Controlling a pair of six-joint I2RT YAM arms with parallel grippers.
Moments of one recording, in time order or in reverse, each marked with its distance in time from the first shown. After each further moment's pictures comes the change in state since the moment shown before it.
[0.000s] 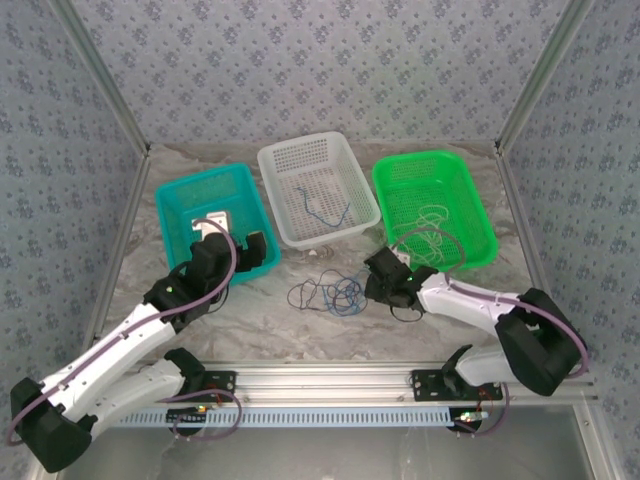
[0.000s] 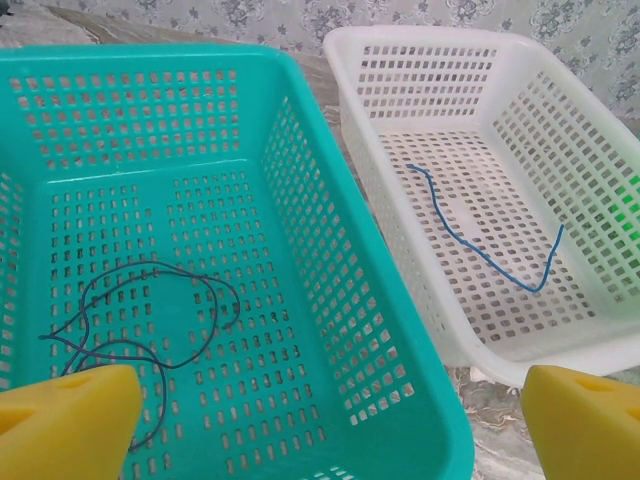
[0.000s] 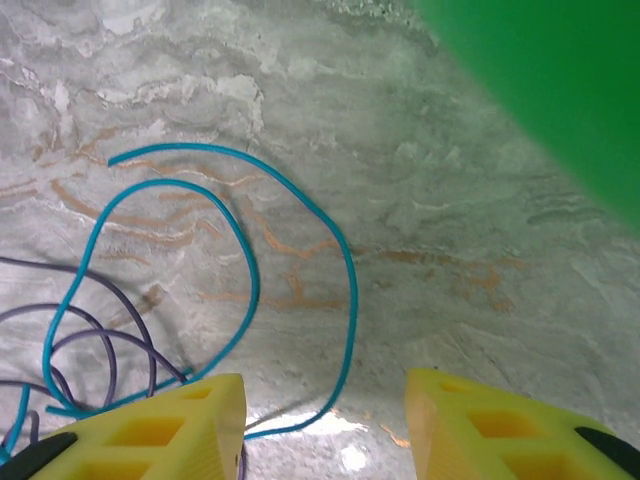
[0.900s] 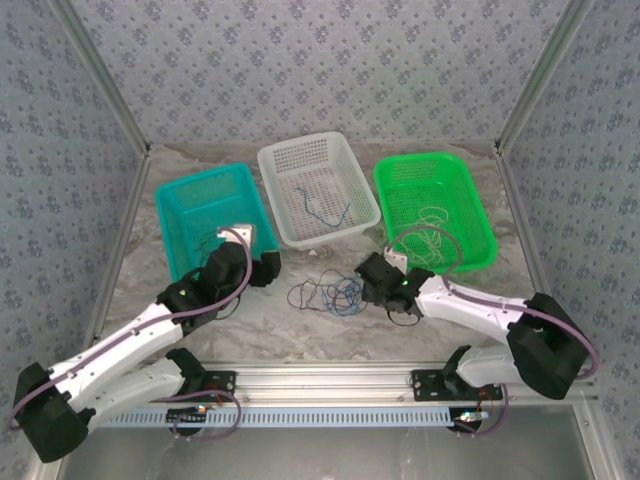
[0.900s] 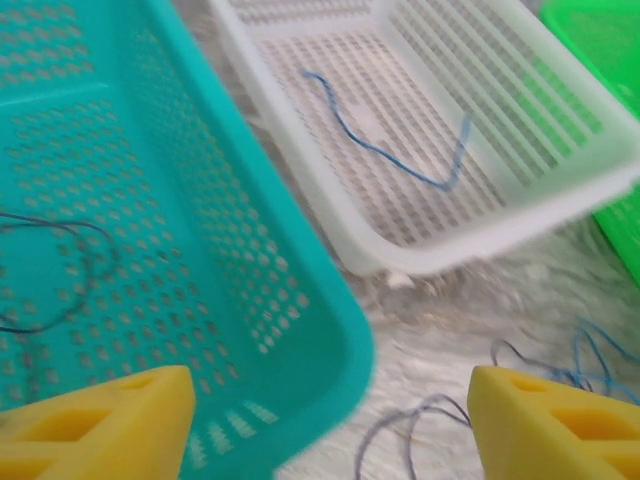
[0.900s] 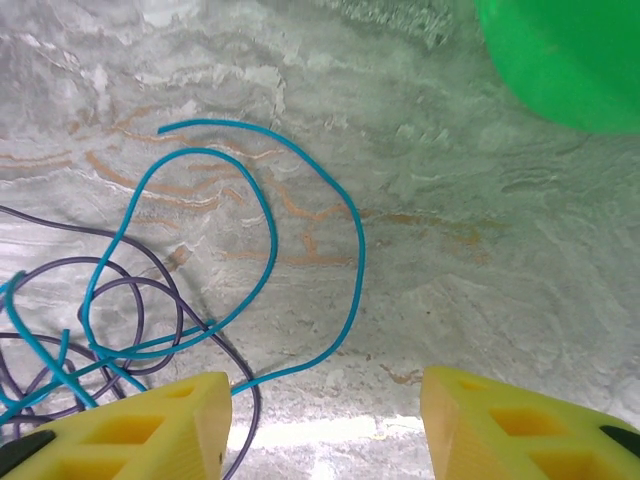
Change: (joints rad) left arm -0.089 0.049 -0.074 0.075 0.214 0.012; right arm 0.113 -0.064 0.047 -0.140 0.127 0.060
